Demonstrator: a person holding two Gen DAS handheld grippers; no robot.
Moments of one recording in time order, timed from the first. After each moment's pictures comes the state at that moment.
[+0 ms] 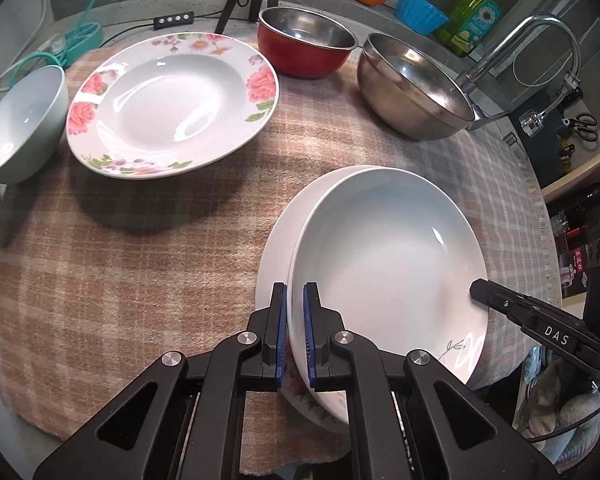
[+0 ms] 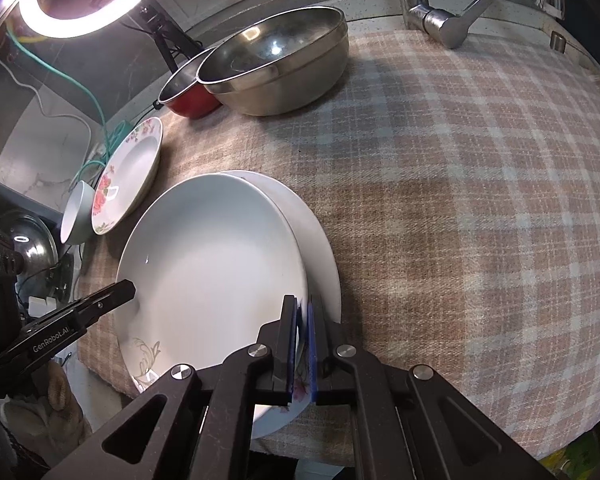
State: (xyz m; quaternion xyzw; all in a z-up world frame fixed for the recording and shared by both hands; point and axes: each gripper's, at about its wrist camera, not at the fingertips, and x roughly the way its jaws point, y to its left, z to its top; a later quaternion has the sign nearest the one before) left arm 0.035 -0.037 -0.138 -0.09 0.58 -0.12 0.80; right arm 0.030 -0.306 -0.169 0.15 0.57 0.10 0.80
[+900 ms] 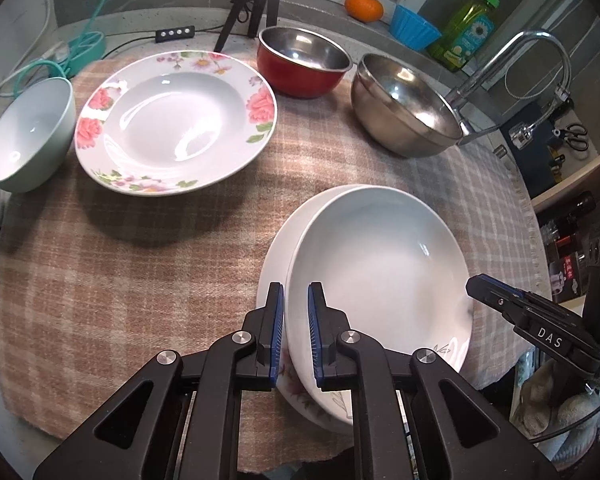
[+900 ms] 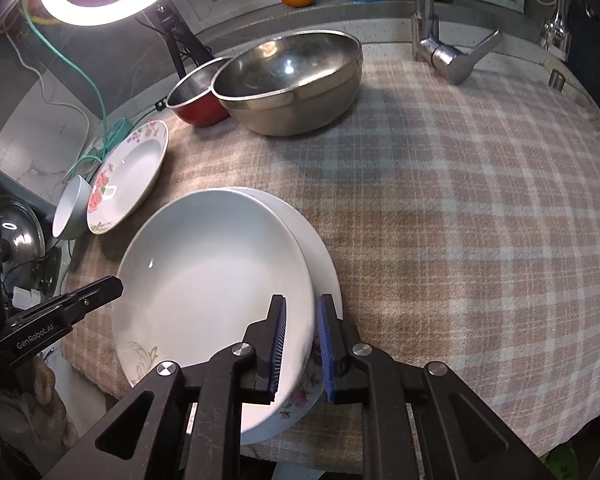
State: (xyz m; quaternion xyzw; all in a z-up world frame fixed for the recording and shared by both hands) left arm 0.034 -0.028 -0.123 -0.10 0.56 -0.13 0.81; right arm 0.031 -0.295 -0.148 0.11 0.55 0.09 0.82
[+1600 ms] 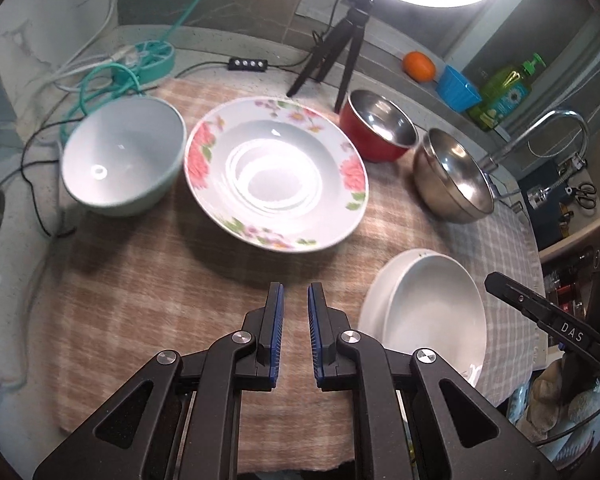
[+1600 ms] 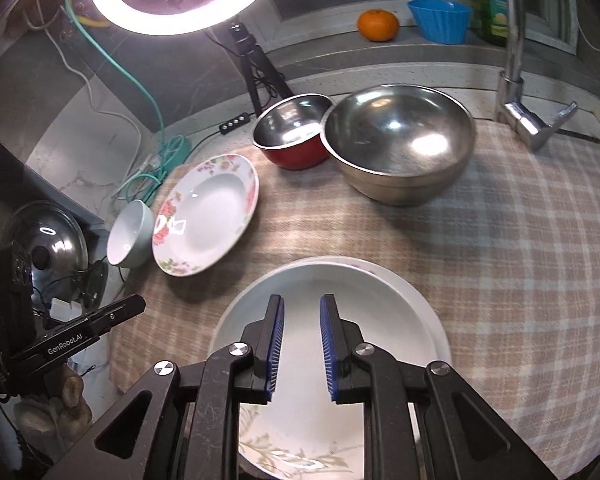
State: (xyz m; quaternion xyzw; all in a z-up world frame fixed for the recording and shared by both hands) left arm 0.049 0.058 -0.097 -0.14 0.53 -0.08 0.83; right arm 0.067 -0.230 -0.109 0.12 0.52 0.16 0.83
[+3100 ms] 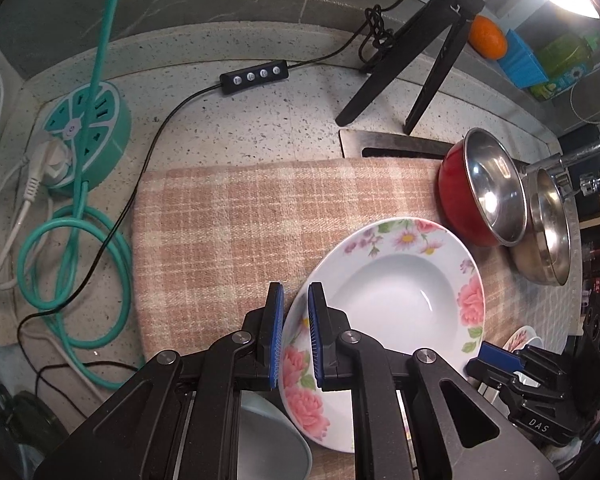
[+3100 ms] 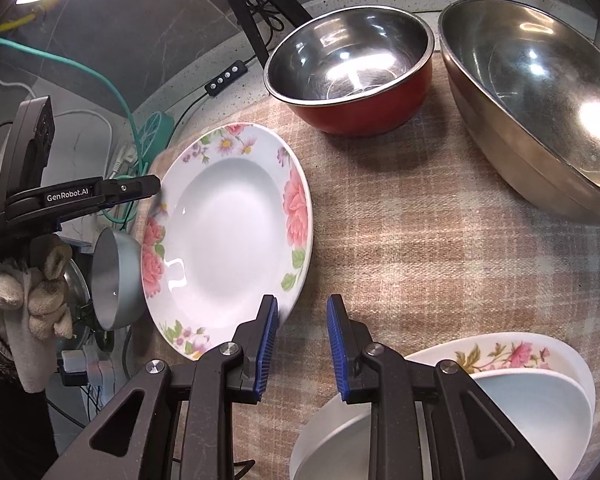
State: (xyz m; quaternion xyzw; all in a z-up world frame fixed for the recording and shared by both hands) left arm 0.263 0.097 -0.146 -0.02 0.65 -0.14 0.75; right arm 0.165 -0.139 -0.183 0.18 0.61 0.16 0.75
